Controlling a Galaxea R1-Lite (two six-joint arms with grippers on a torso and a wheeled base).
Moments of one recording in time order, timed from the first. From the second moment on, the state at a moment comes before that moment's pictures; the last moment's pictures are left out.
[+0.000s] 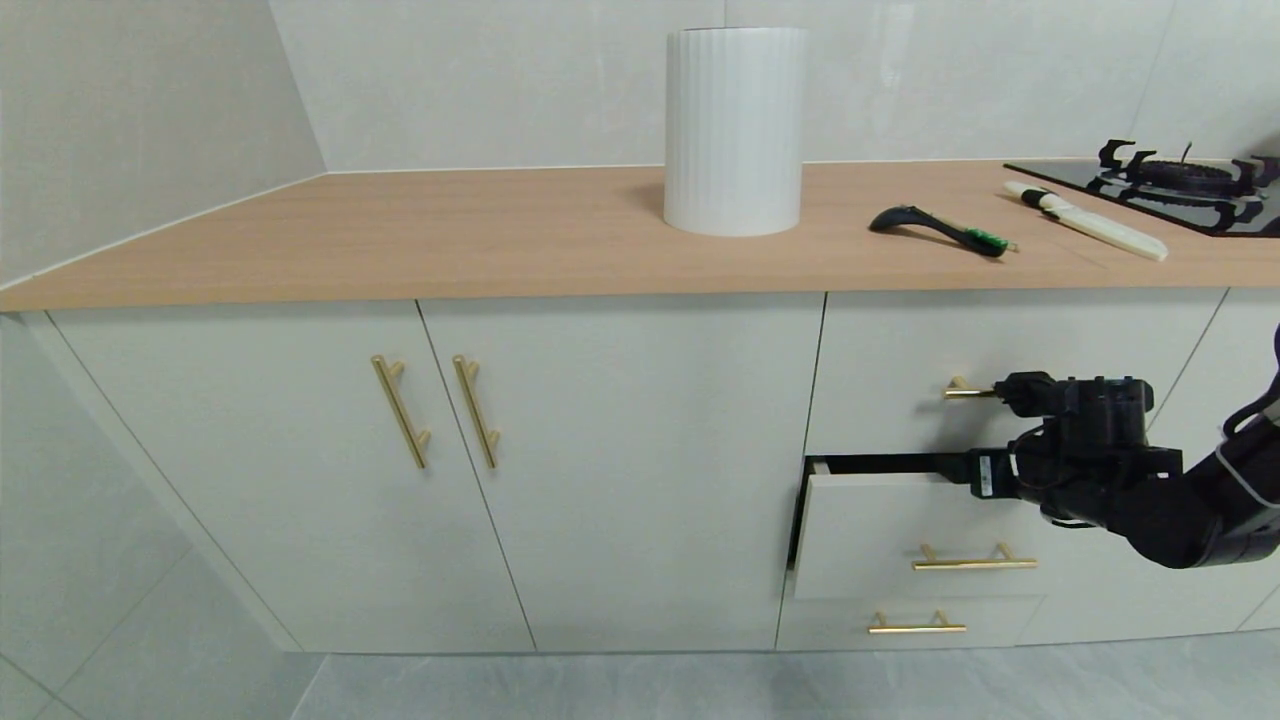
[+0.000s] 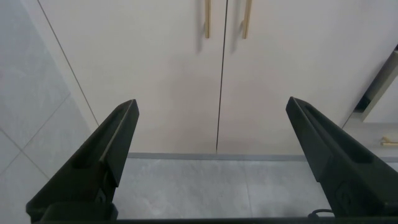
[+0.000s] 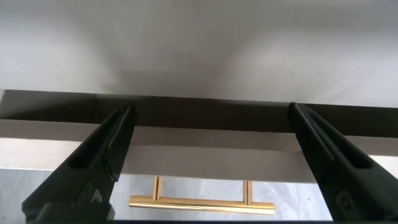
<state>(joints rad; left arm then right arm) 0.00 0.00 0.00 0.00 0.02 -0.01 0.05 2.10 -0.83 -0.78 -0.02 -0.02</state>
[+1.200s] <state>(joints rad) 0.00 0.00 0.00 0.00 0.02 -0.01 0.05 1.86 -0.83 -0.27 0.00 -0.06</state>
